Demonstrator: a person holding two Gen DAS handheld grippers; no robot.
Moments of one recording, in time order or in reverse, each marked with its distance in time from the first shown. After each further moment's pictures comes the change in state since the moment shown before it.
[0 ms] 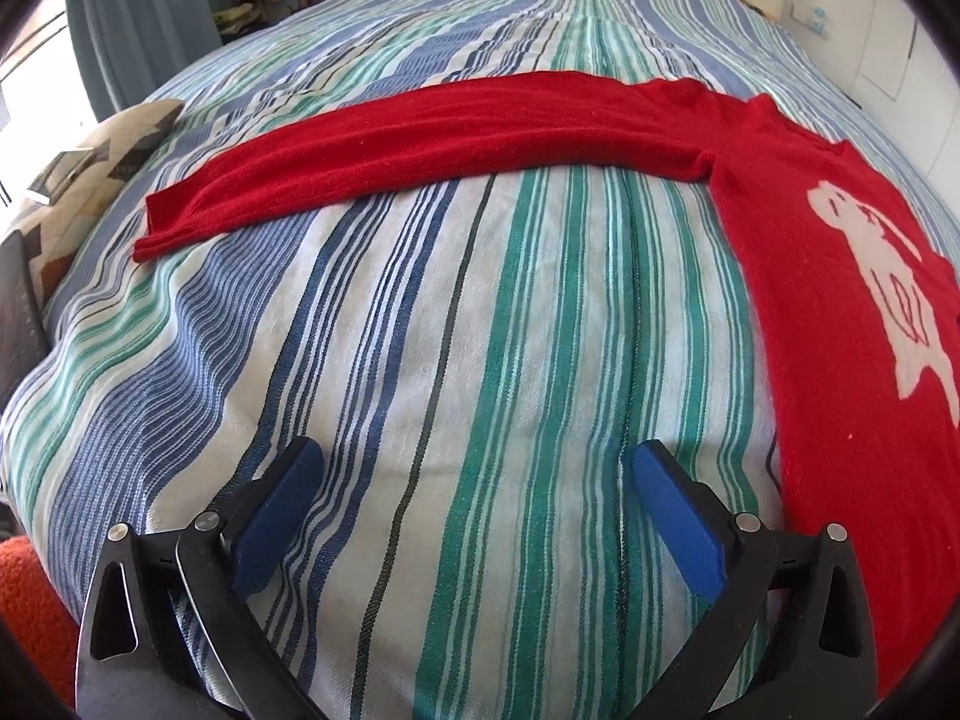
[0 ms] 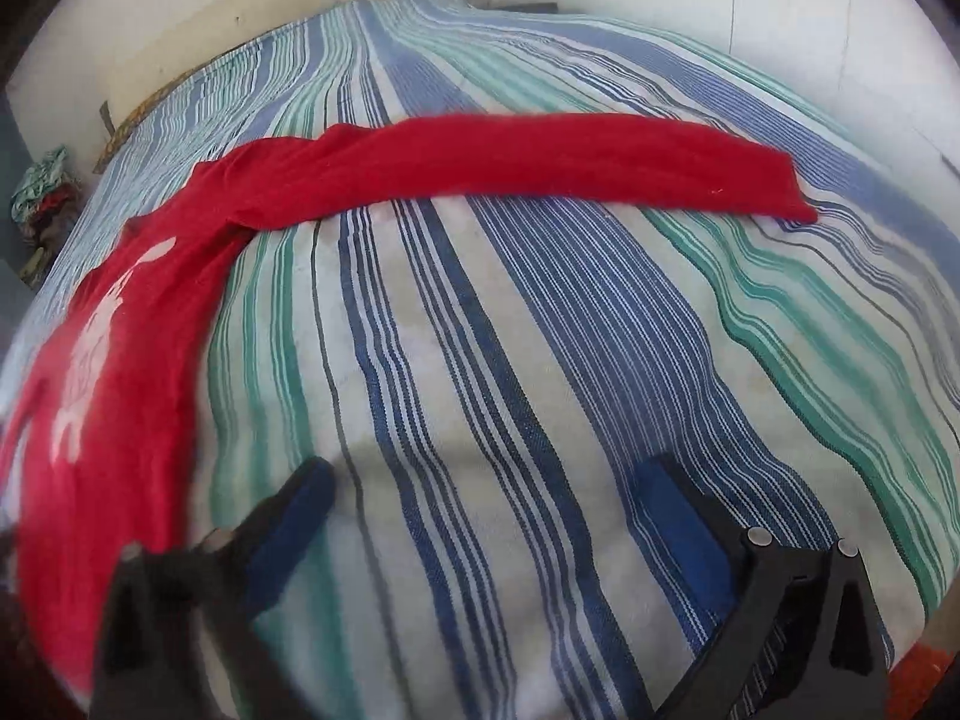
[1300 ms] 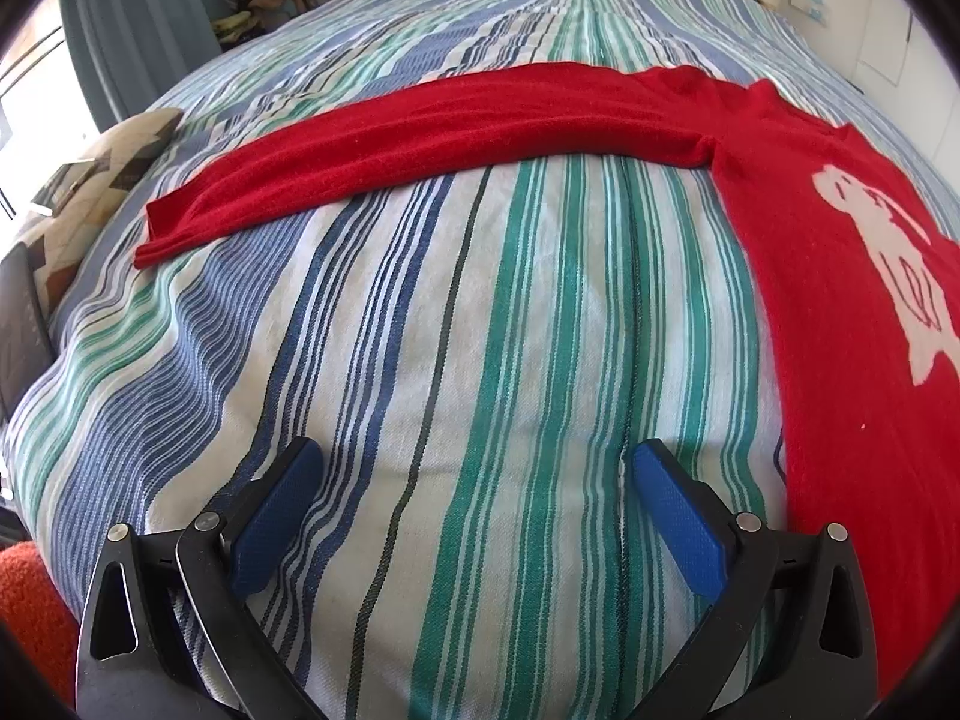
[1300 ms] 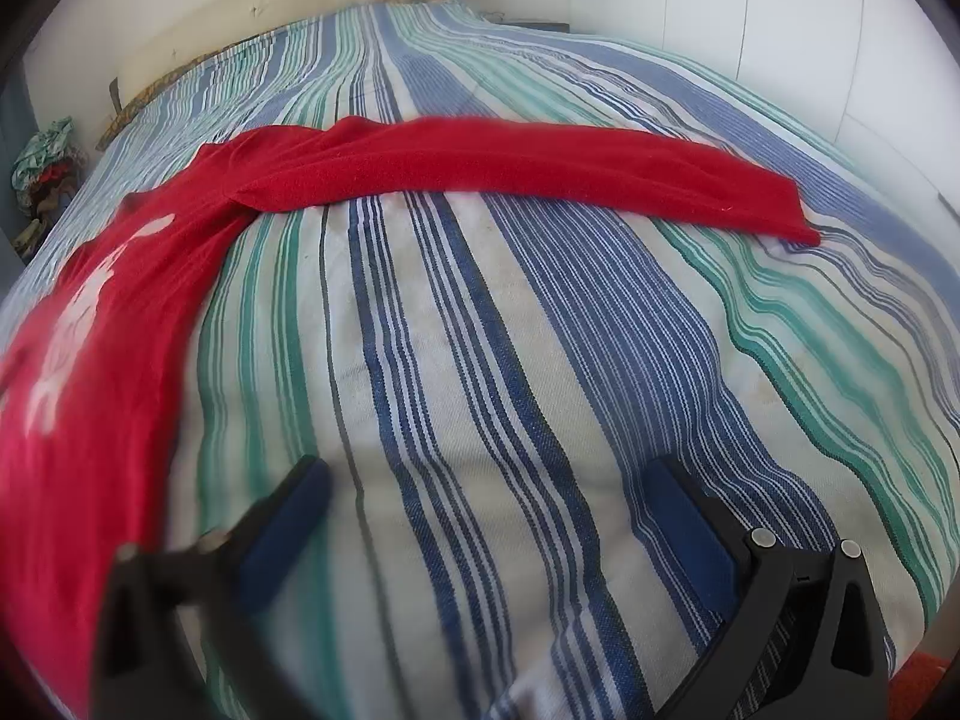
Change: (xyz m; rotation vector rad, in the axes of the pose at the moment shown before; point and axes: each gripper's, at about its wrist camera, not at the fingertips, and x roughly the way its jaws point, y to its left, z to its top) left arm 0.003 -0.007 0.000 0.027 0.005 0.035; right arm -0.001 0.008 -0.005 -0.059 -0.041 -0.045
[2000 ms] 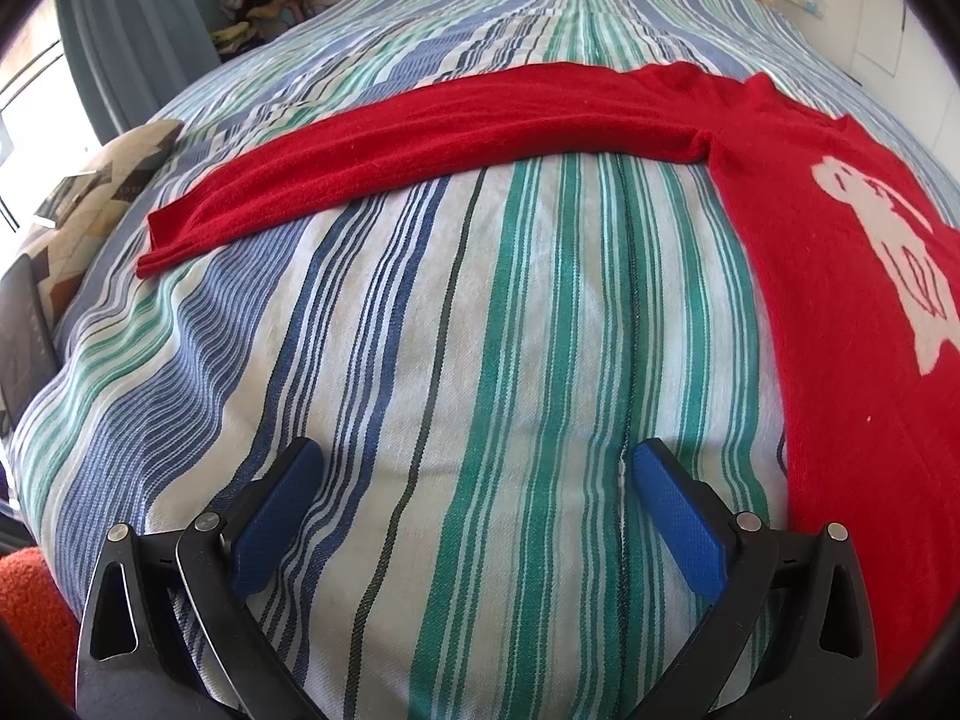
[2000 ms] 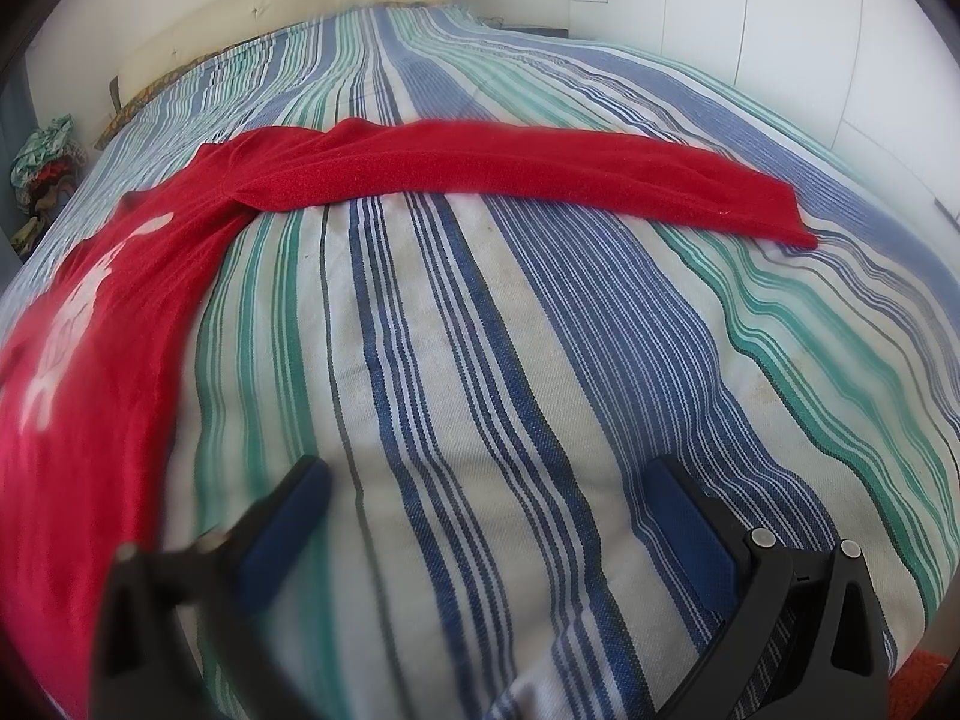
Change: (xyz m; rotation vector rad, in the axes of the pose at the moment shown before) left arm 0.000 -0.004 -0.002 0.018 -0.015 0.020; right arm 0.000 0.000 0.000 -0.008 -0.013 -0.010
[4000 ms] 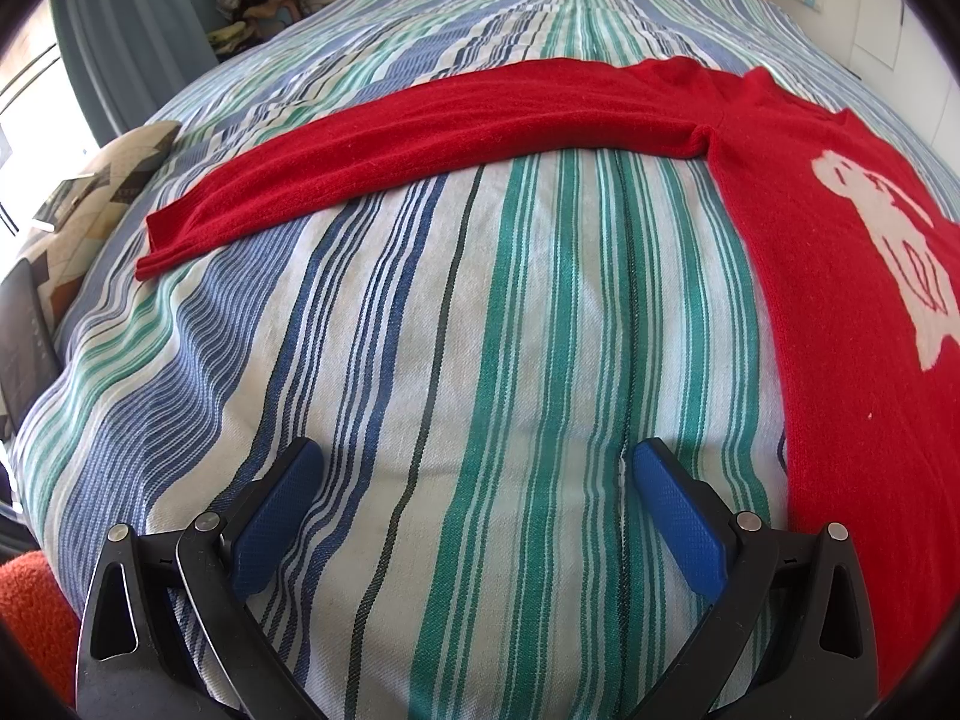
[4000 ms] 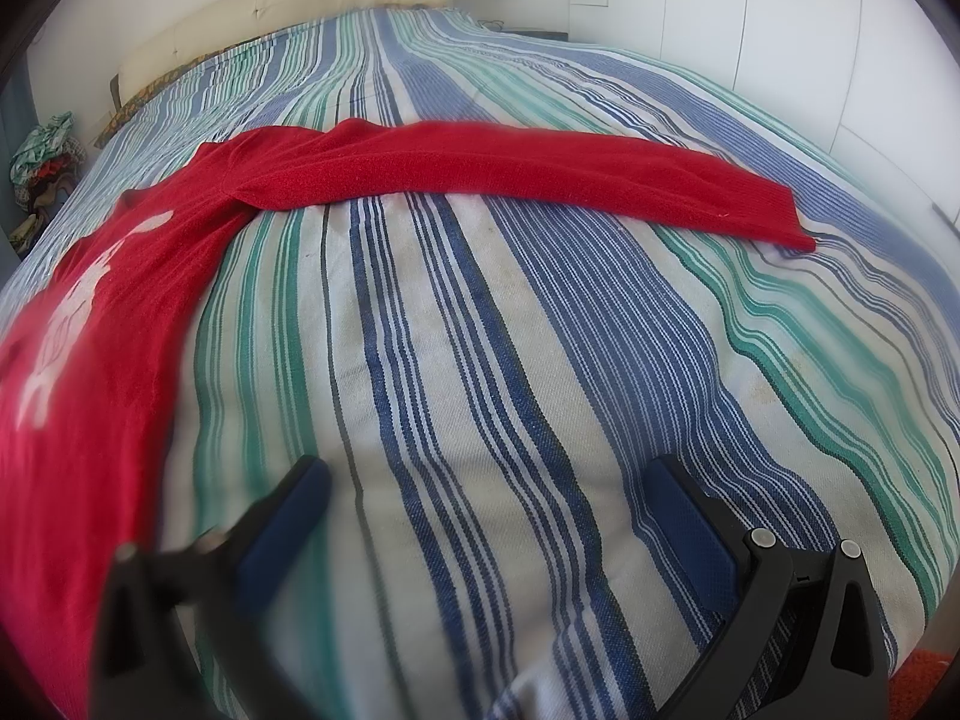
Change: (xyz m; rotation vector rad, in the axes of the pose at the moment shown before) left arm 0.000 -0.001 0.000 0.000 0.003 0.003; right arm 0.000 0.001 -0.002 -0.007 -0.008 -0.005
